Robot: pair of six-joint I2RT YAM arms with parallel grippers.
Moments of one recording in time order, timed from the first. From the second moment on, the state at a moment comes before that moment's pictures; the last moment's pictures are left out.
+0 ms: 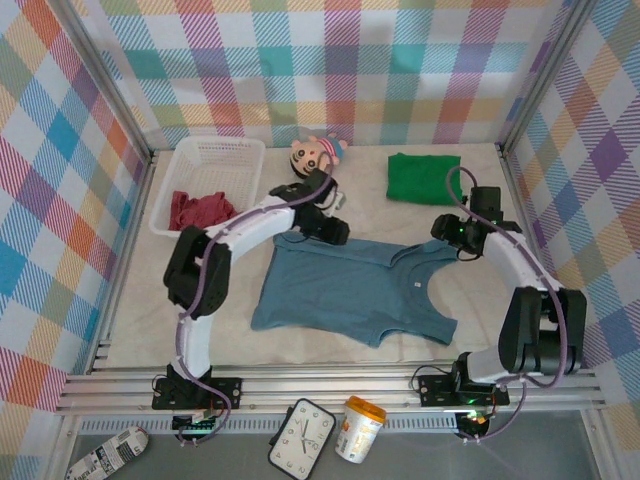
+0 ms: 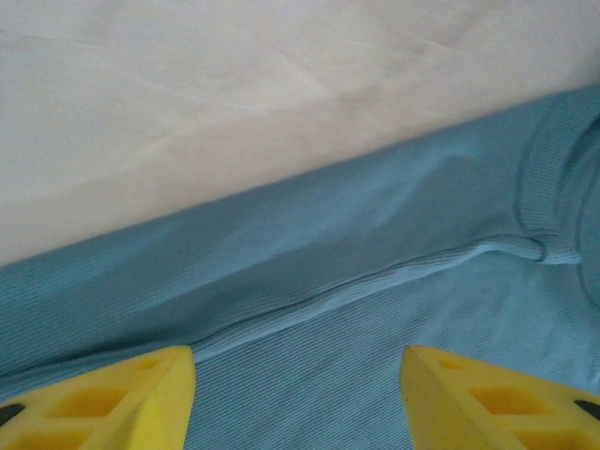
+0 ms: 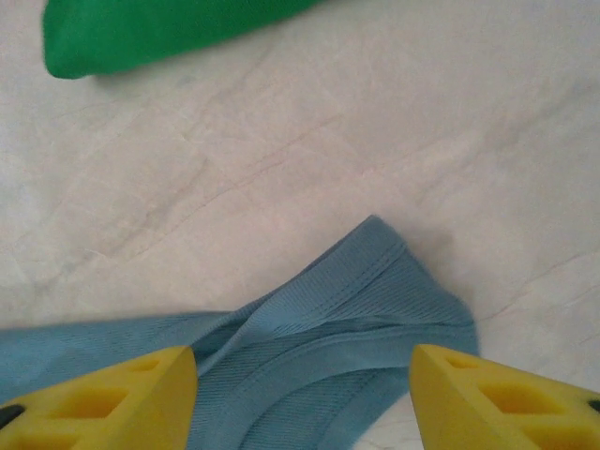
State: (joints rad) left arm -0.64 2.04 1.64 -0.71 0.20 -0.27; right arm -0.05 1.45 0.95 -0.49 -0.16 0.36
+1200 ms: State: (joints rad) left arm -0.74 2.26 1.77 -0.71 0.30 -0.26; right arm -0.04 1.84 1.13 -0.58 -0.30 0.58
